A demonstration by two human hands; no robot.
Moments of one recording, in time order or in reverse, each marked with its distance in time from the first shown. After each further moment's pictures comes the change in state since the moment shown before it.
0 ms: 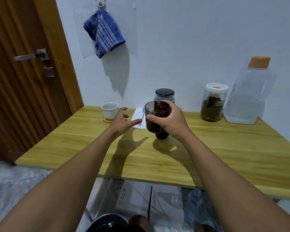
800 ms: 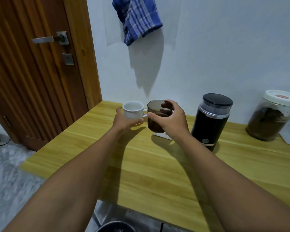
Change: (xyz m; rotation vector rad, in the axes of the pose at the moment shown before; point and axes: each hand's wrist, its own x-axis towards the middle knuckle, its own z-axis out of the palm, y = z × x) left_hand 0.107 -0.099 -0.062 0.006 0.238 -0.202; right_hand 0.089 0.036 0.124 0.009 -0.017 0.056
